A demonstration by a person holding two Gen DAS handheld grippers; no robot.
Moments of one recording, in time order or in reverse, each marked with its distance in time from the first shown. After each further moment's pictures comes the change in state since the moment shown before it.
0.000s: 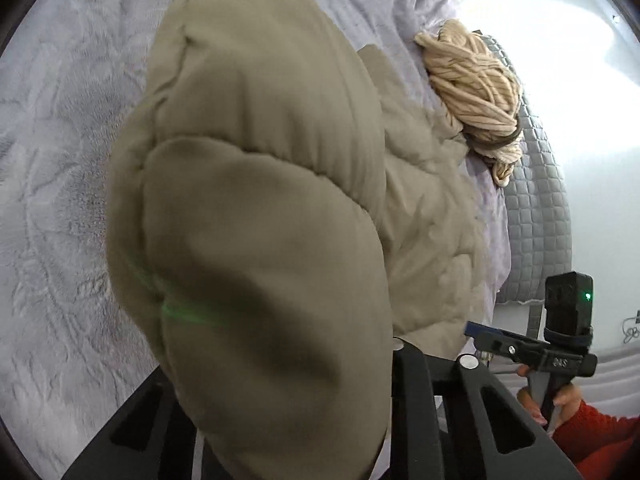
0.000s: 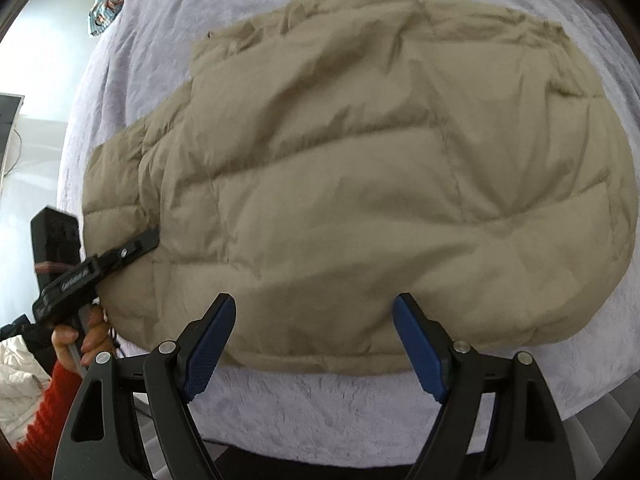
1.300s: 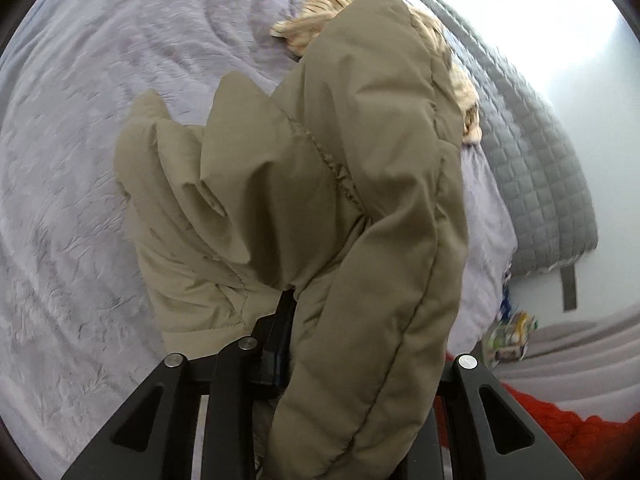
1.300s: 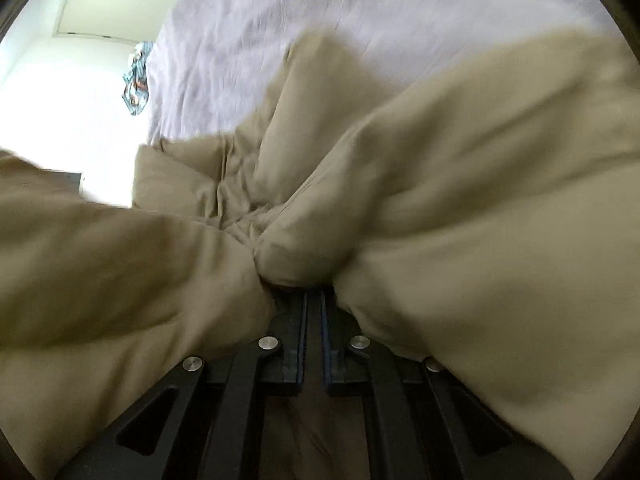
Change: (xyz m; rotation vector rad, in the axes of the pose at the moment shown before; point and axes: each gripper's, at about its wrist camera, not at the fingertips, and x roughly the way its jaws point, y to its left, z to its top) left arm 0.062 -0.310 -0.012 0.294 -0.022 0.186; right arm 0.035 -0.100 0.126 0.103 -0.133 0.353
